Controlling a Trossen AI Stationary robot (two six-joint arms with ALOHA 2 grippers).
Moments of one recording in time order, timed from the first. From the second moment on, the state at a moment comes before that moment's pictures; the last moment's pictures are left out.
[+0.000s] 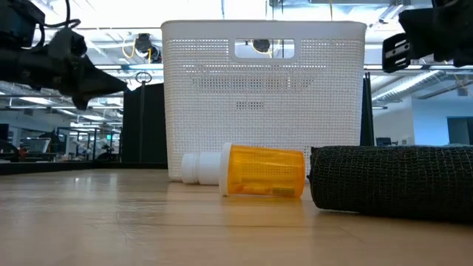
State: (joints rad) left arm 0.10 0.16 0.01 0.10 -0.25 -0.26; right arm 0.30 0.46 0.02 0.56 -0.05 -0.01
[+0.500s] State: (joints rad) left arm -0.29 0.54 0.36 0.22 -0.32 -0.20; right arm 0.30 0.46 0.02 0.63 -0.02 -0.04
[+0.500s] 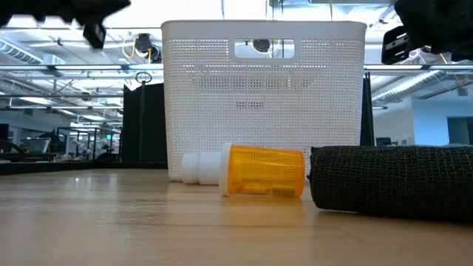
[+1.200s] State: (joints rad) left arm -0.66 1.56 1.41 -0.29 -0.68 -0.06; right arm 0.30 0.46 0.02 0.59 -0.03 -0.06
